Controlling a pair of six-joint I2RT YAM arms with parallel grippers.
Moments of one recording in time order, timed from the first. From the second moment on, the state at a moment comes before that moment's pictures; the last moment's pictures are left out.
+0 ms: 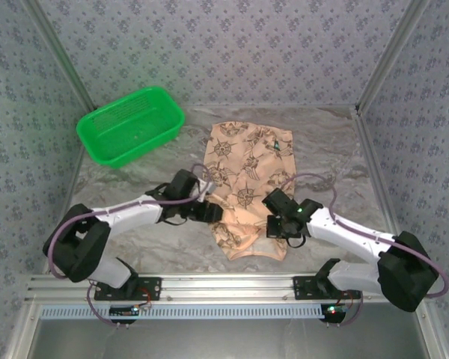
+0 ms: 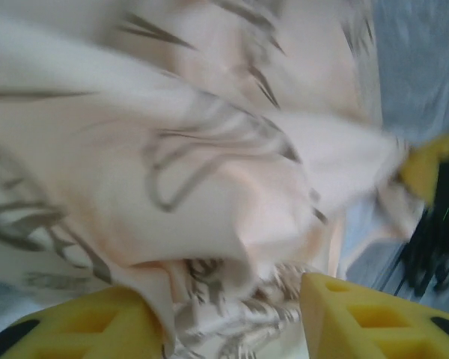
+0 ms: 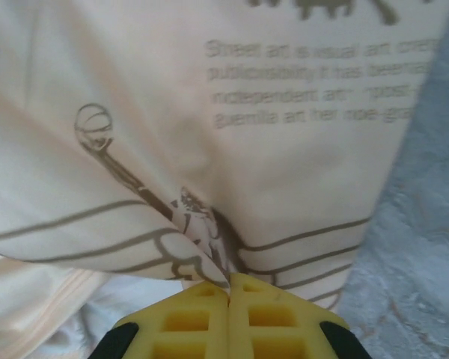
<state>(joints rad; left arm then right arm) -0.73 1.45 0.72 -0.20 0.52 -0.47 0.74 1.18 0.65 -0.75 0.07 0.77</state>
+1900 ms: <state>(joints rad) -1.22 1.66 1.14 -0.34 0.14 0.11 -0.01 0.85 0.63 -0.93 -0.28 0.87</state>
